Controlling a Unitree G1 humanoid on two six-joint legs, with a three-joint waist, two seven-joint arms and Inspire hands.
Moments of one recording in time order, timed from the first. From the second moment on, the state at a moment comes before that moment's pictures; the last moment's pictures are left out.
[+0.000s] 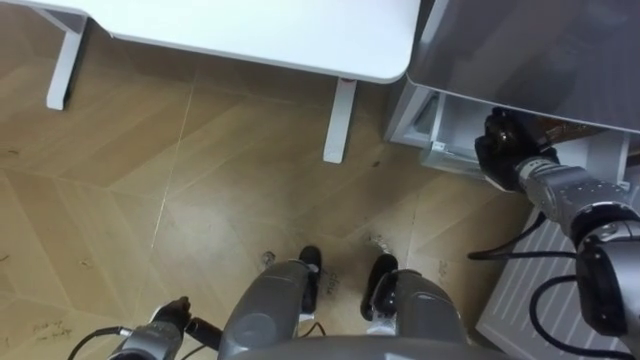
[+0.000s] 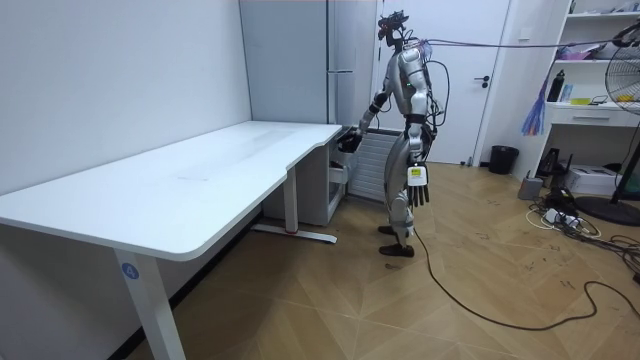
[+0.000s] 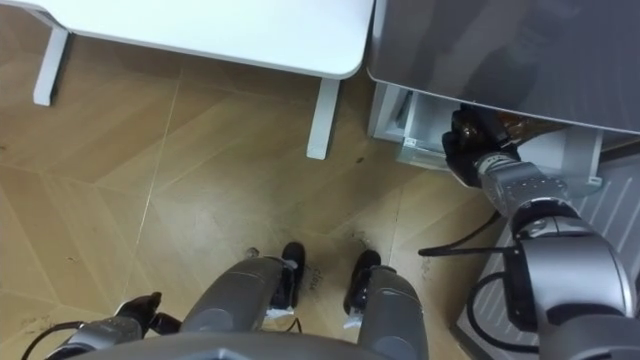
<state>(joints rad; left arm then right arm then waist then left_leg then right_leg) 0.03 0.28 -0.26 1.08 0.01 0.24 0.05 -0.54 -0.42 0.02 1.28 1.52 0.22 -0.05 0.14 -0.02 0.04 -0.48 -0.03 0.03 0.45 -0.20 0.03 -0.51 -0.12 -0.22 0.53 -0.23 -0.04</state>
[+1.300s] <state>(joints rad) 0.03 0.28 -0.26 1.08 0.01 0.23 0.03 -0.56 -0.42 0.02 1.28 1.49 0.22 -0.08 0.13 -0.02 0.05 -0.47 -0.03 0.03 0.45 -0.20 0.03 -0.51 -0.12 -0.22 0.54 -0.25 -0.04</state>
